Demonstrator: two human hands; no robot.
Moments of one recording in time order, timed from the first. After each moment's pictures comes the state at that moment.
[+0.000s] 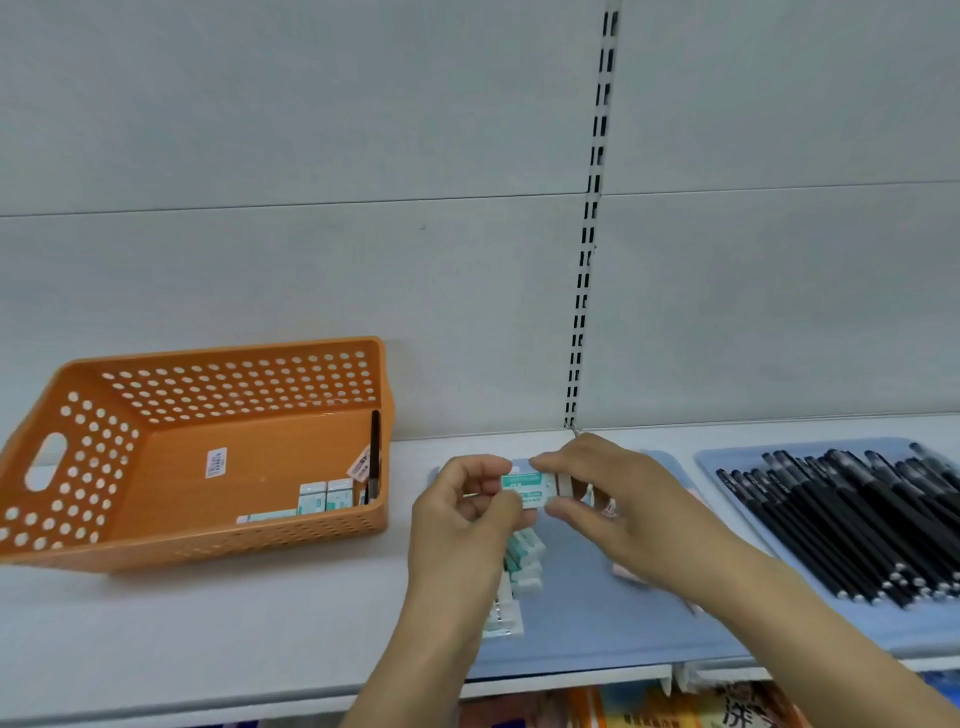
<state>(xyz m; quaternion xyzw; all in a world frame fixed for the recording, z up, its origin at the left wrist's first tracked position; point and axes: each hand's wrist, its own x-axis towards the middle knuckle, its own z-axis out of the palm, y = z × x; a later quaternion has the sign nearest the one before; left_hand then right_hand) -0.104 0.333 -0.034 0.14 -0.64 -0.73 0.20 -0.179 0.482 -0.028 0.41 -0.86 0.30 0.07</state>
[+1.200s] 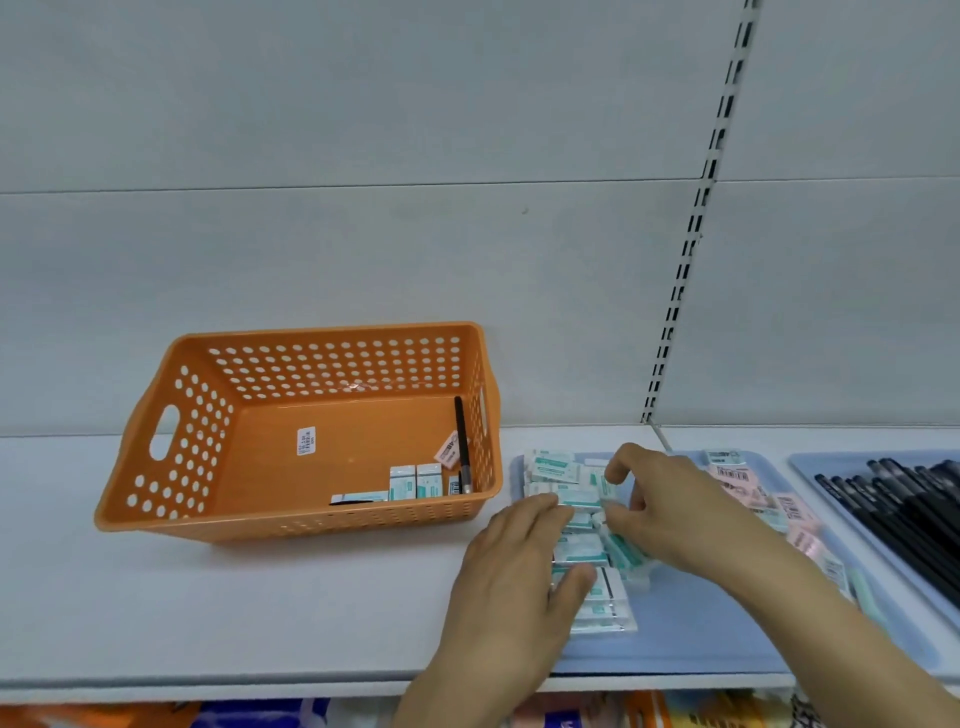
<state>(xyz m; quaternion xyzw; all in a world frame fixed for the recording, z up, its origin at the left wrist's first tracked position) -0.073 0.265 -0.064 0.00 -0.96 -0.29 0.07 -0.175 0.415 -0.030 0.22 -0.96 0.18 -0.04</state>
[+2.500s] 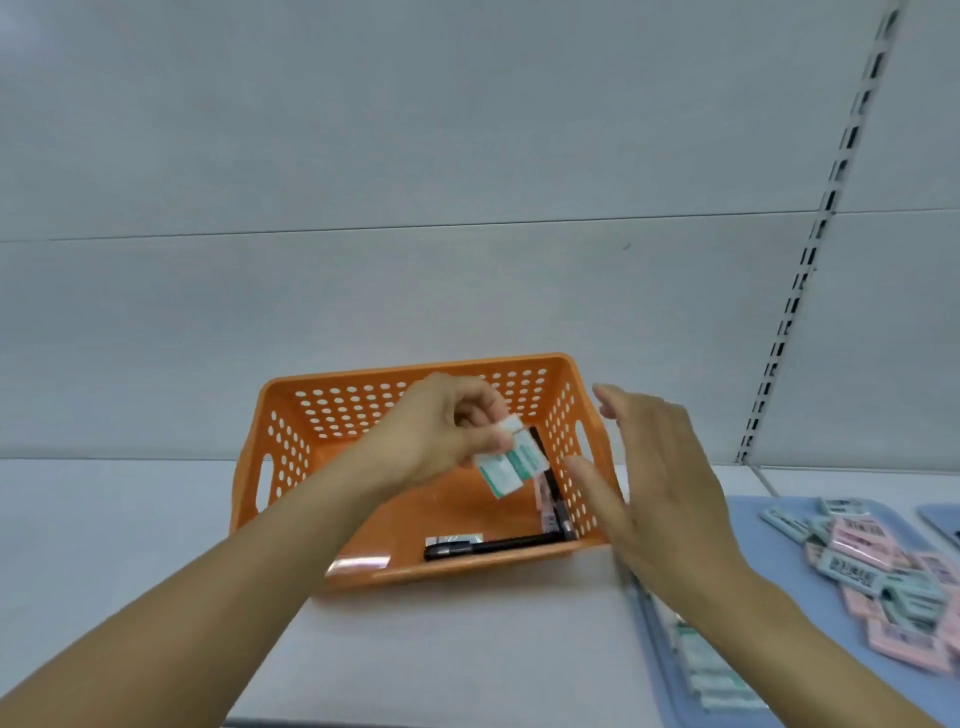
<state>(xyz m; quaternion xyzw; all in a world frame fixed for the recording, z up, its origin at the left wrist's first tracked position) -0.121 0.096 0.038 0.00 -0.90 -0.44 0.08 -0.146 0.303 -0.005 0.33 -0.84 0.32 0.28</state>
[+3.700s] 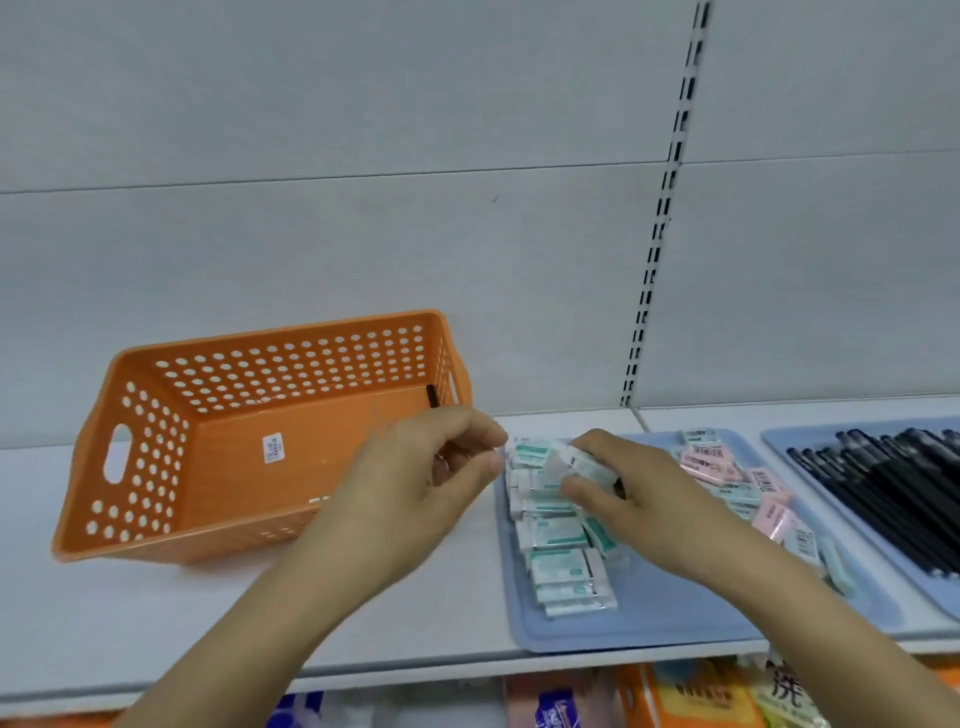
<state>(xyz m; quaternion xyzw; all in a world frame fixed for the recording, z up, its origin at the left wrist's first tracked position) -0.067 0.213 0.015 -0.07 -0.91 -0.38 0.18 -0.151 0.419 -0.020 0.29 -0.91 0.30 -0.04</state>
